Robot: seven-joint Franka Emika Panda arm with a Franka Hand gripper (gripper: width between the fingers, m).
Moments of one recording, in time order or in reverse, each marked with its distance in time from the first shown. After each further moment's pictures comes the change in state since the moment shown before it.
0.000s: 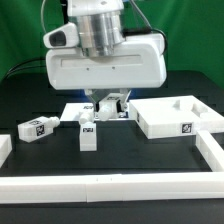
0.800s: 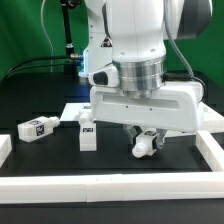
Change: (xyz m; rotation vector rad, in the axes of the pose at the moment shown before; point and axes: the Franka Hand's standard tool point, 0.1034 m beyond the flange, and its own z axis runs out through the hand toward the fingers) arm -0.009 -0.058 0.072 -0.008 -0.004 0.216
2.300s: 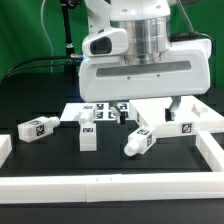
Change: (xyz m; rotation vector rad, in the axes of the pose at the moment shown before) arm 0.026 -0.015 -0.060 -0.018 0.018 -0.457
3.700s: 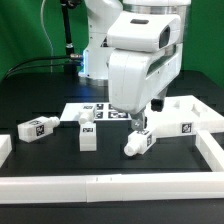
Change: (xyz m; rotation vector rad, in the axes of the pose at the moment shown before) arm 0.034 0.001 -0.022 -0.082 -0.070 -1.150
